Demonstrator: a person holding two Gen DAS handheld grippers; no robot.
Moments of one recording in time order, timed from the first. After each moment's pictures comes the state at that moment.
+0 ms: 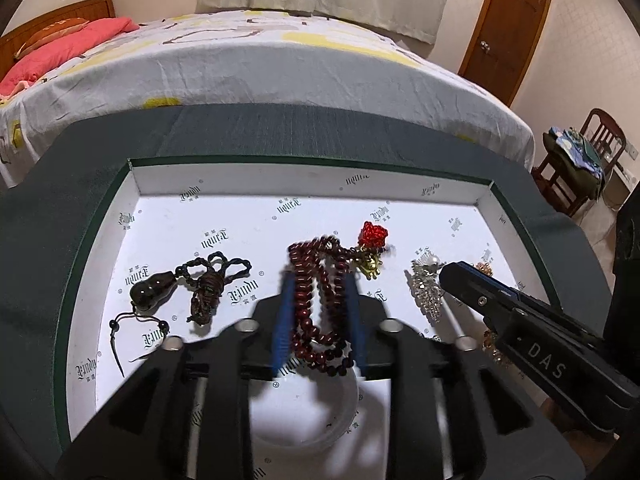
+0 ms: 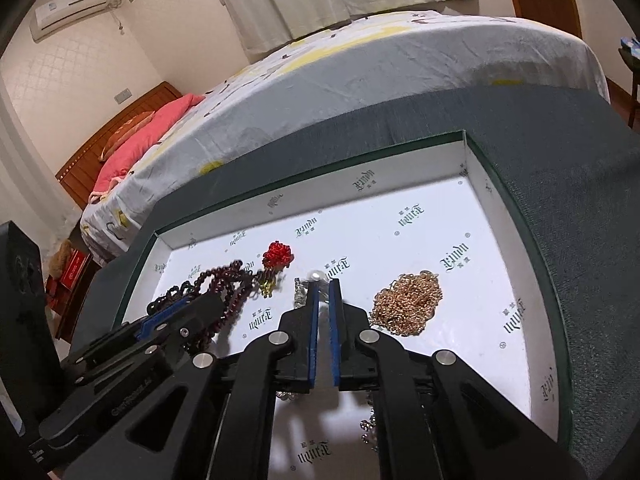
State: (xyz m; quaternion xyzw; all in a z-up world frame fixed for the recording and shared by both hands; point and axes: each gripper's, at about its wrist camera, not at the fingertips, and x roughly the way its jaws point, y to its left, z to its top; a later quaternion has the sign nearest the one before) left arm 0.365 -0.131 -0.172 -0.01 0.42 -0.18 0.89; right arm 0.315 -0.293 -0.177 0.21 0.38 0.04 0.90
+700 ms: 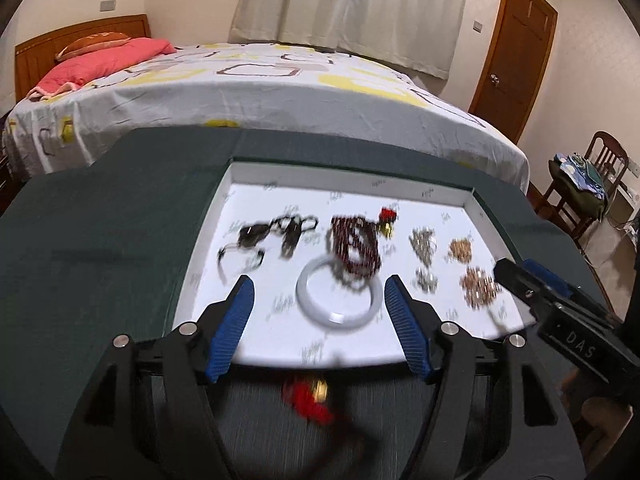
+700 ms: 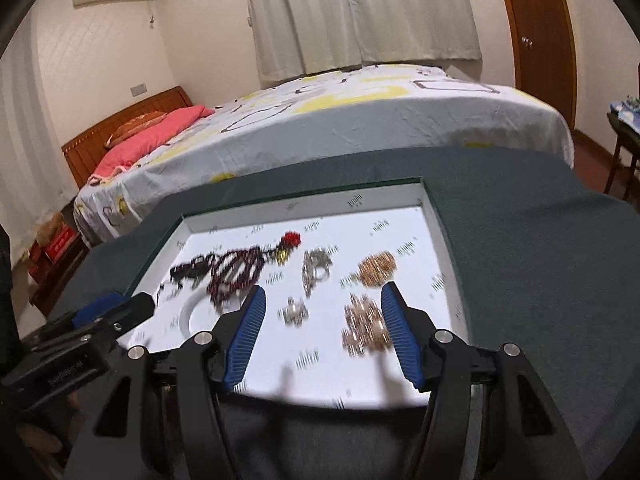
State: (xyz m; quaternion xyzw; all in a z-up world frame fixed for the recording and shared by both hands) left arm 0.264 -0.068 -0.135 -0.03 0.37 -0.14 0.92; right arm 0.219 -0.282 -0.136 0.12 0.32 0.01 0.94
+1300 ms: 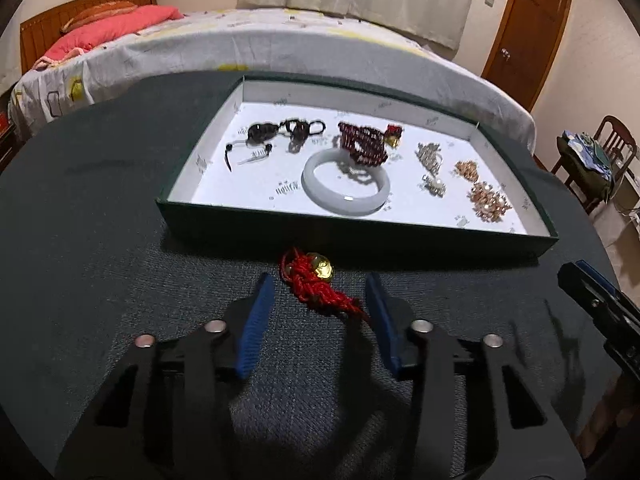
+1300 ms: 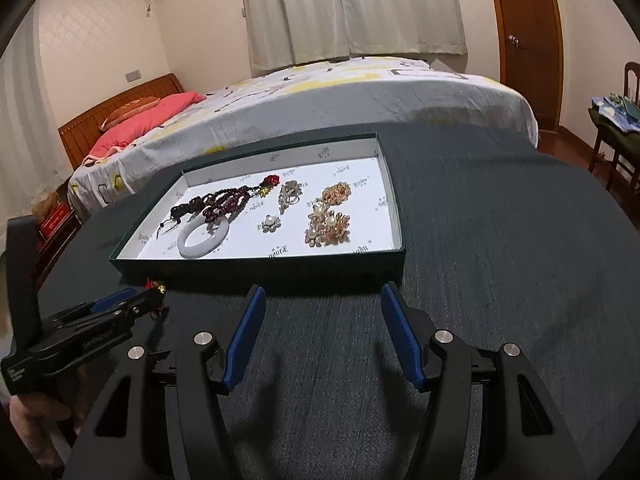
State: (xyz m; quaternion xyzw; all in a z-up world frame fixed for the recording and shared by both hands) left arm 0.225 -0.066 -0.184 -0.03 0.43 -0.13 0.89; right arm 0.149 -0.293 -0.152 0.12 0.35 -0.01 0.93
